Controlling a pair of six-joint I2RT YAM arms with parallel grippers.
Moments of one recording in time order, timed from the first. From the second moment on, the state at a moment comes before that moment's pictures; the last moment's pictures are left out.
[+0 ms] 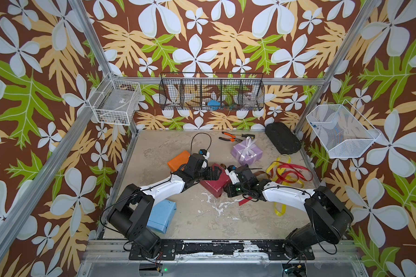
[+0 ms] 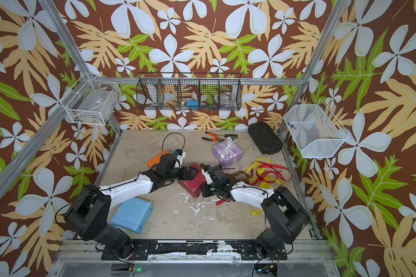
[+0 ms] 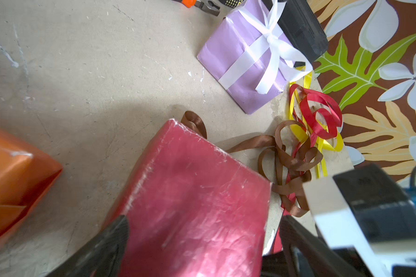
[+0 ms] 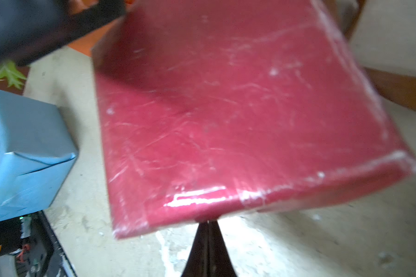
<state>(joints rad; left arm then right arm) -0.58 1.57 0.90 0.02 0.18 -0.52 0.67 1.56 0.81 -0.10 -0.28 0.42</state>
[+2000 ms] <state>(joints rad) -0.58 1.50 0.81 0.03 0.11 -0.49 0.57 1.81 1.00 -0.10 -0.04 0.33</state>
